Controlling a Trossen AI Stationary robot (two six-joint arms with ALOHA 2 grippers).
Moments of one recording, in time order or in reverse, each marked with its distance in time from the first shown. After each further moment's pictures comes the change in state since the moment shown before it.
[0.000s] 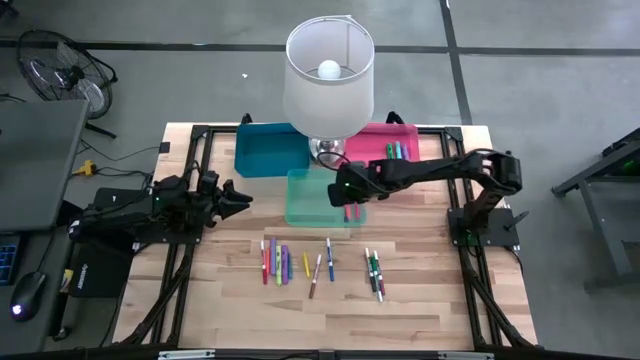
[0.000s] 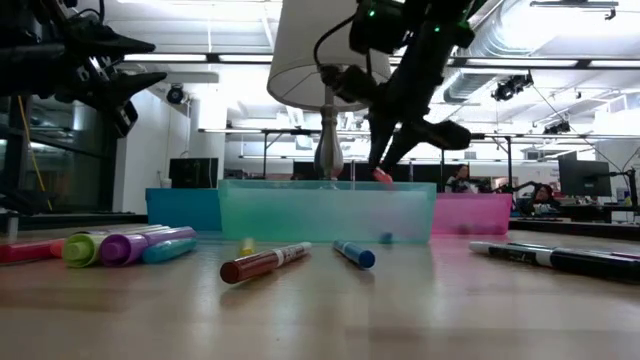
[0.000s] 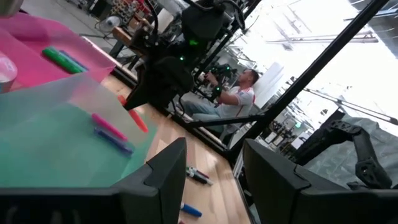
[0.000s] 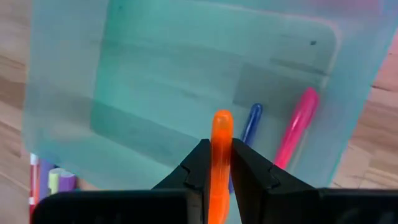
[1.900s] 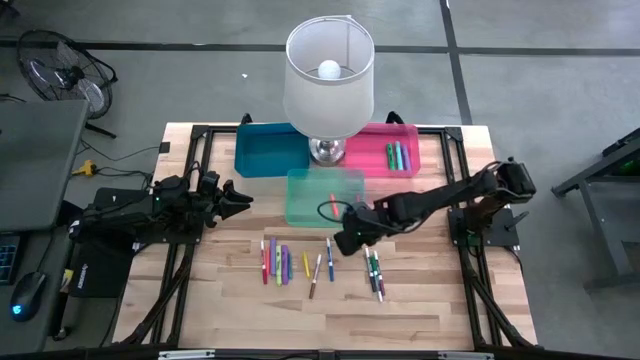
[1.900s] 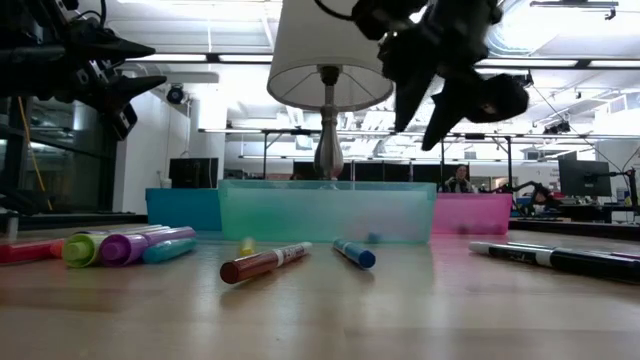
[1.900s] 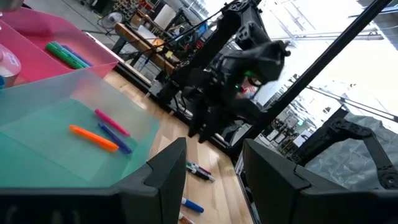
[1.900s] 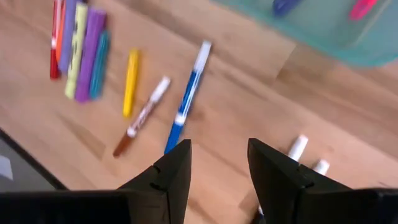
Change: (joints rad) left arm 0.000 0.000 0.000 -0.016 0.000 0.000; right arm 0.328 -0.064 0.001 -0.070 -0.104 0.123
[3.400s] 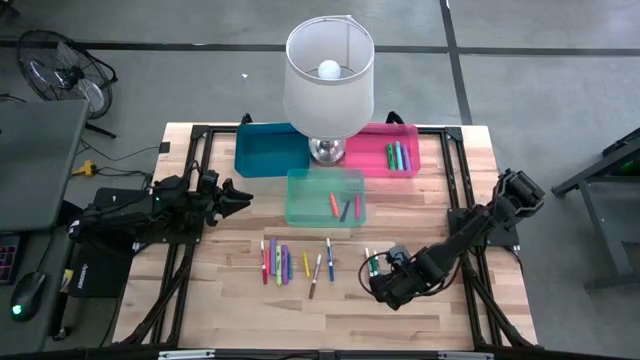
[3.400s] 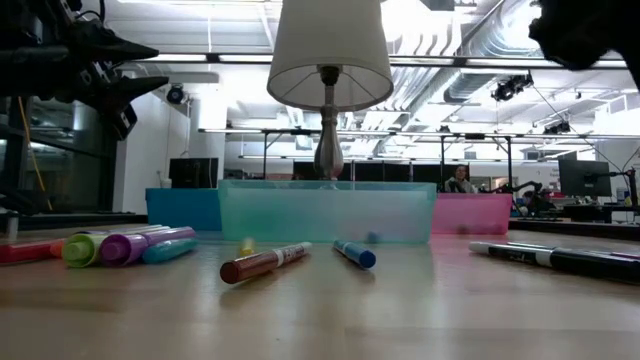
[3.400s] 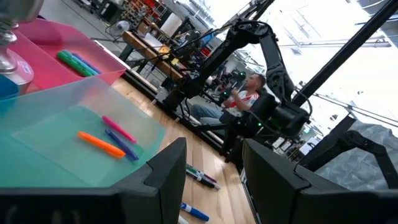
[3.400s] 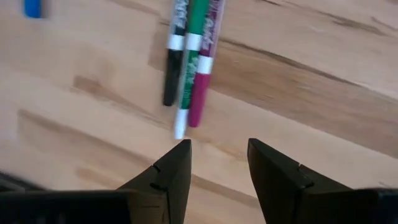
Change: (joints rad) left arm 0.000 0.000 0.000 0.007 -0.043 0.000; right arm 0.449 0.002 -0.060 -0.218 0.067 0.593
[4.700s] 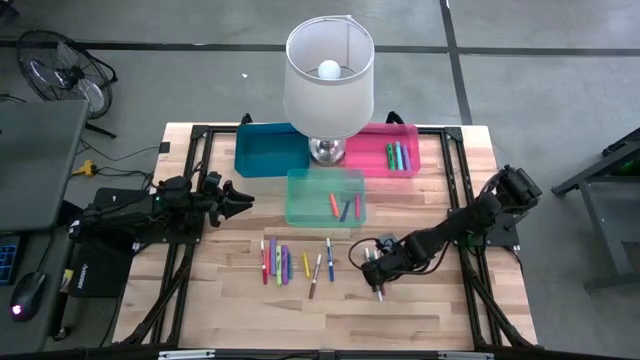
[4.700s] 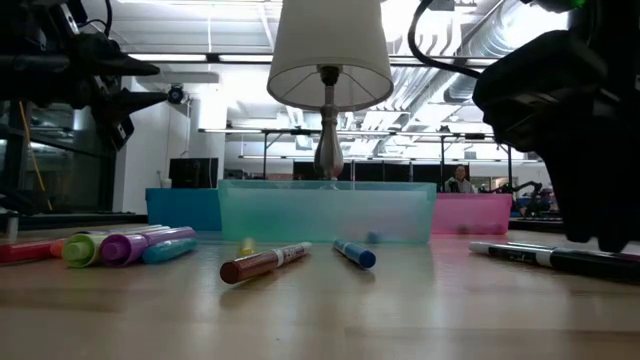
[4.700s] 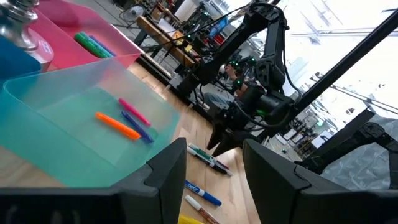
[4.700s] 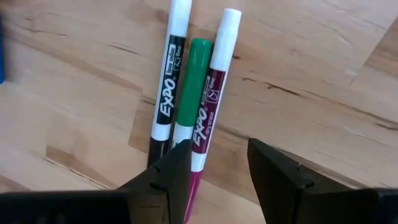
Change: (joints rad) left arm 0.000 0.000 0.000 -0.083 -0.010 0.002; right arm -0.160 0.001 -0.245 0.334 -0.019 -0.208
